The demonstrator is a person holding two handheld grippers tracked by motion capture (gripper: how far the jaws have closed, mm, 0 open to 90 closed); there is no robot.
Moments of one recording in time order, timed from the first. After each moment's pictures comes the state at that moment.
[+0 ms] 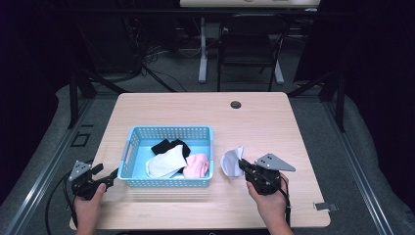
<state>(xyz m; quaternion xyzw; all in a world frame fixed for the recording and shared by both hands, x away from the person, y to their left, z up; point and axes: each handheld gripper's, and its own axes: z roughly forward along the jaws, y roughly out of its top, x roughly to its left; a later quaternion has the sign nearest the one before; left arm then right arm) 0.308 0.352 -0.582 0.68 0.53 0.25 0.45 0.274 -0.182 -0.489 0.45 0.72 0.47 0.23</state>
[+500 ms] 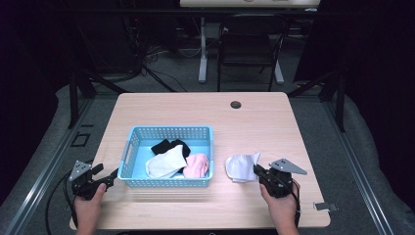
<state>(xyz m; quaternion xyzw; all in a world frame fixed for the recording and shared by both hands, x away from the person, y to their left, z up) 0.308 0.352 -0.582 0.68 0.53 0.25 0.44 0.278 -0.222 -0.524 0.52 0.70 0.44 0.22</state>
